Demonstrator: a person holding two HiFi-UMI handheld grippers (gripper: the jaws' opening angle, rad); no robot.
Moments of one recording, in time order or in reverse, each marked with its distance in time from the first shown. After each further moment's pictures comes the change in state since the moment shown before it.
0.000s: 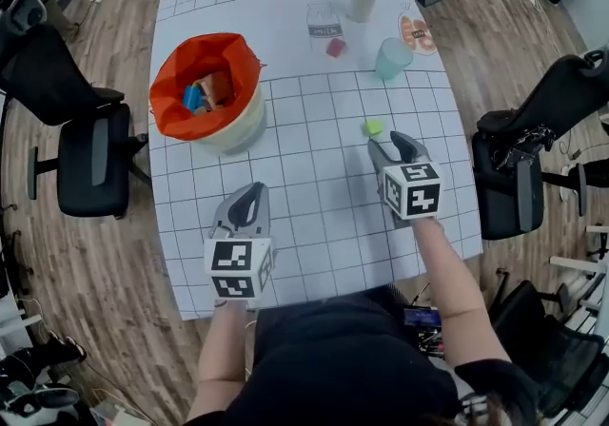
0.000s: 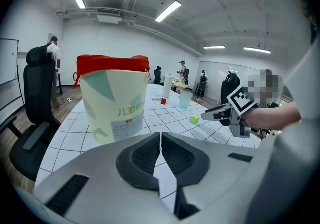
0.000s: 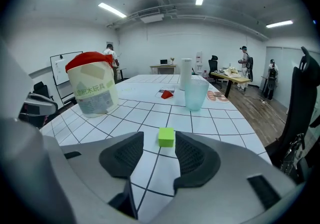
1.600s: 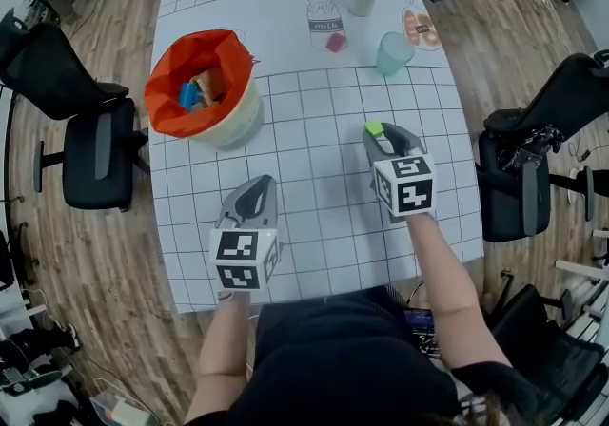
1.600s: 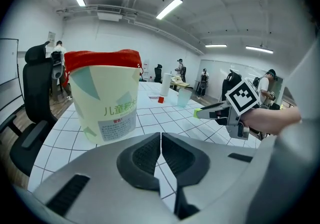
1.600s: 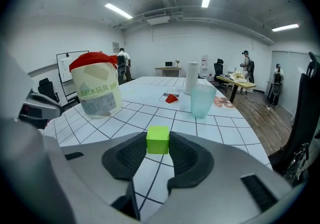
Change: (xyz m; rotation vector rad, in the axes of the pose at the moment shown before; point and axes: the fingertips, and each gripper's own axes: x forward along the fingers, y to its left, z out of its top) left arm 0.018 -0.021 0.003 -0.011 0.032 0.008; right arm 0.008 0.006 0.014 -0.055 -0.020 0.037
